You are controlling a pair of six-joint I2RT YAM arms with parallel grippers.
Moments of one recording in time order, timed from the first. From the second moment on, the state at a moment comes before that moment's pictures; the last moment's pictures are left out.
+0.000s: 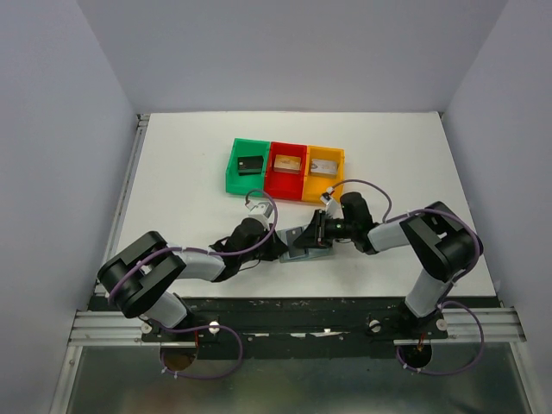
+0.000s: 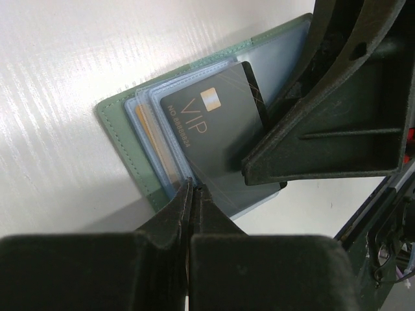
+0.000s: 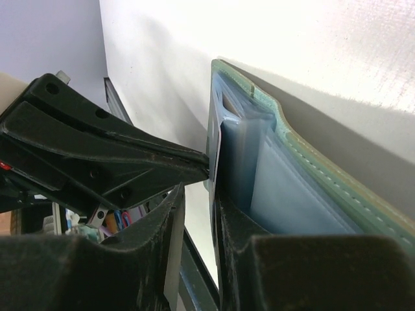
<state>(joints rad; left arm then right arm) -0.82 1.50 0.40 0.57 0.06 -0.75 0.52 1.74 0.55 0.60 -0.75 0.87</state>
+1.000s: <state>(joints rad) -0.82 1.47 0.36 0.55 0.02 -0.80 0.51 1.63 0.55 0.43 -0.75 0.78</state>
